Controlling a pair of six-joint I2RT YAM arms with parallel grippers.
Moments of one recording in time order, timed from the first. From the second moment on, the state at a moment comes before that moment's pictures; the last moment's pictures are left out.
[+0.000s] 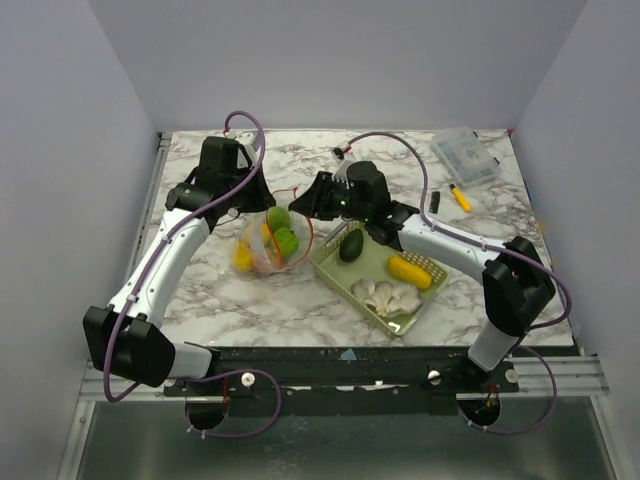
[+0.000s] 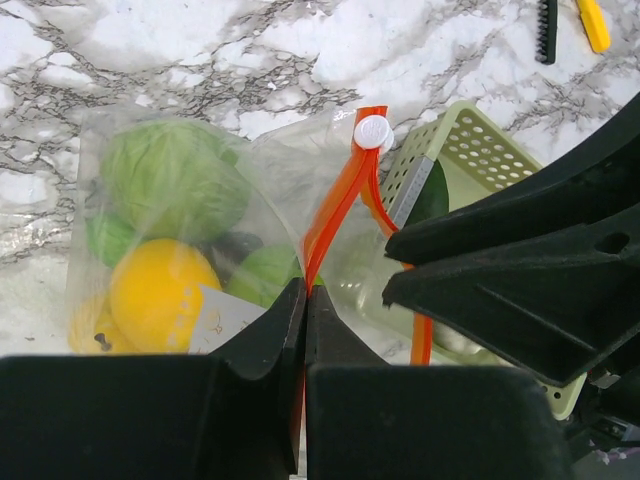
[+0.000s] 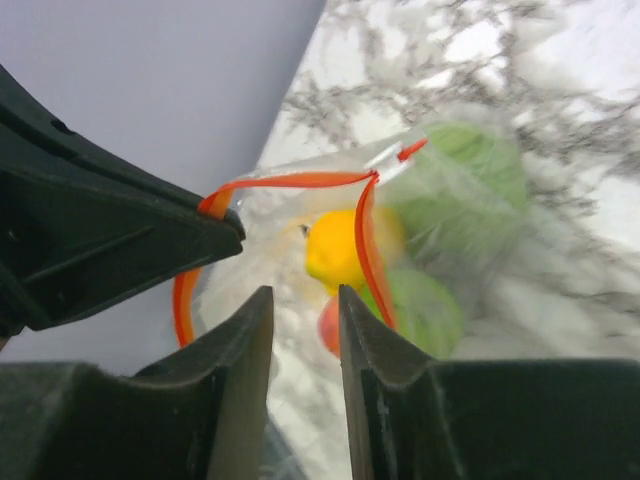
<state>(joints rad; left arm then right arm) -0.28 1.34 1.32 -0.65 0.26 -0.31 0.75 1.71 1.21 0.26 -0.25 0.82</state>
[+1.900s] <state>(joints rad) -0.55 1.26 1.15 -0.54 -0.13 -0.10 0.80 1.74 1.23 0.26 -0.03 1.42</state>
